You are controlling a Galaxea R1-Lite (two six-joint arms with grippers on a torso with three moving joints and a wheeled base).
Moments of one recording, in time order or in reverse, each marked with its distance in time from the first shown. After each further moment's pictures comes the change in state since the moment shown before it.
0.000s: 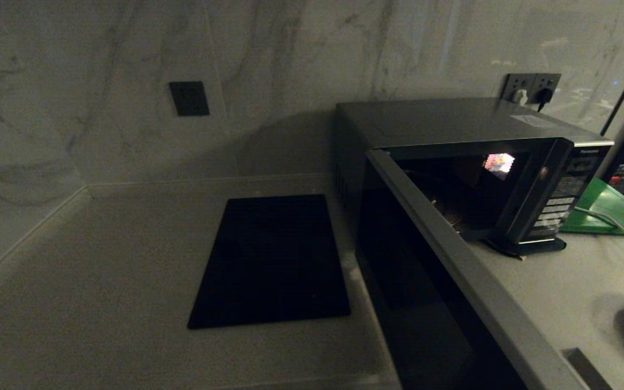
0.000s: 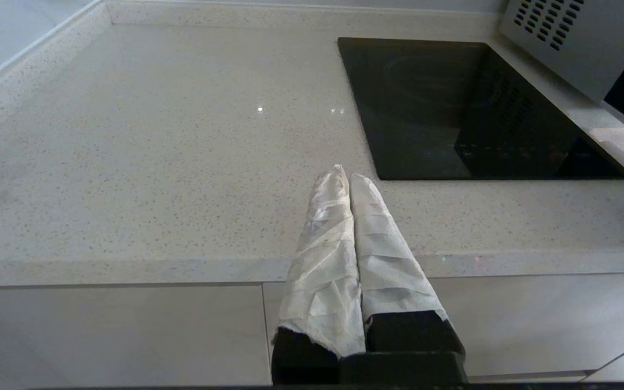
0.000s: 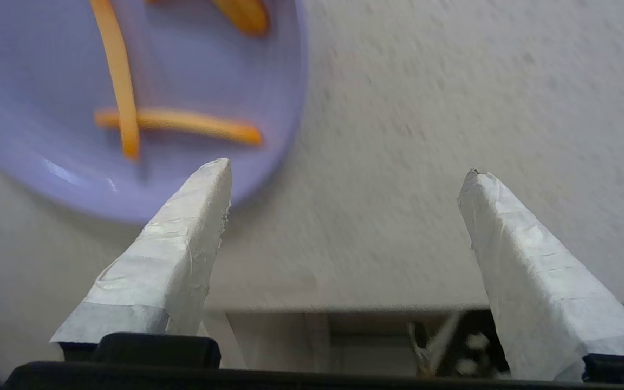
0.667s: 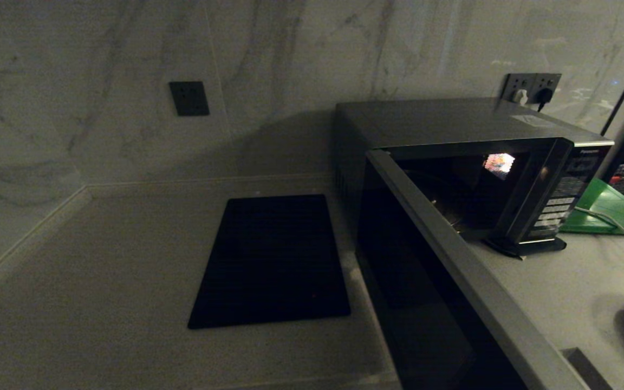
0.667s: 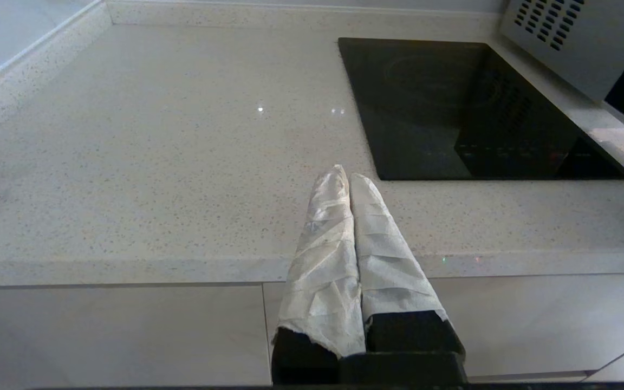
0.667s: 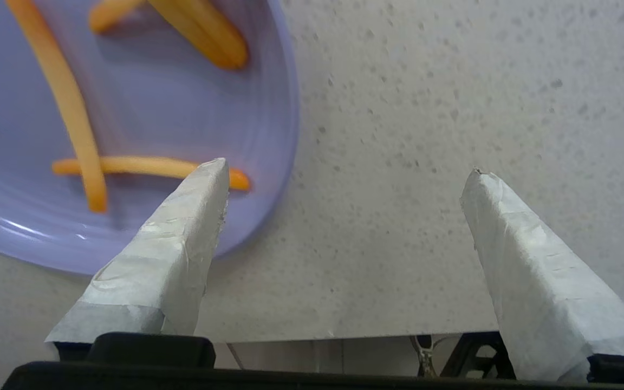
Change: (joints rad) left arm 0.000 0.000 0.000 0.000 0.000 0.000; right arm -0.001 0.115 -0.022 -0.019 -0.003 0.015
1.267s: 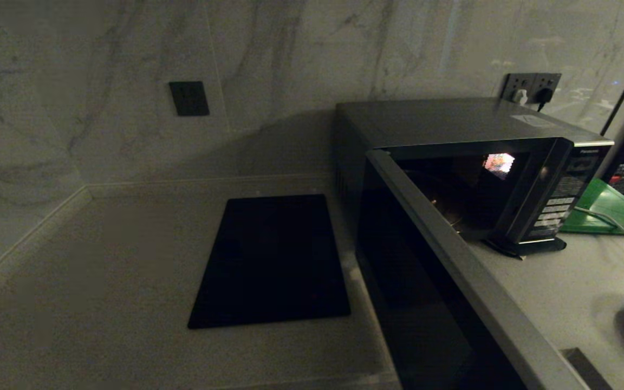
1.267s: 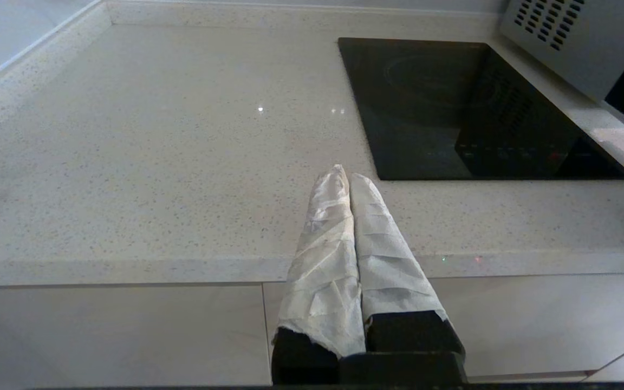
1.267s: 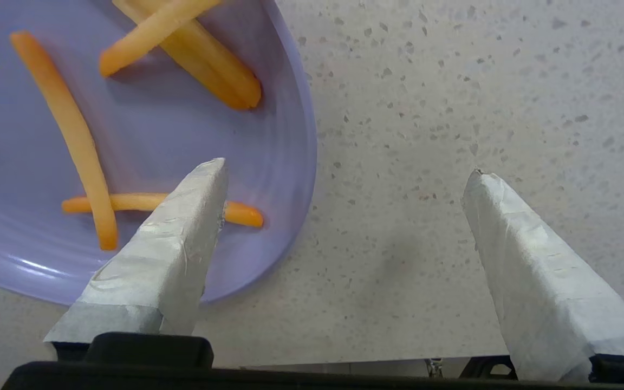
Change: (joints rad) left arm 0.000 0.000 0.000 0.000 0.000 0.000; right arm 0.001 0.052 -0.026 -0.027 0.000 0.016
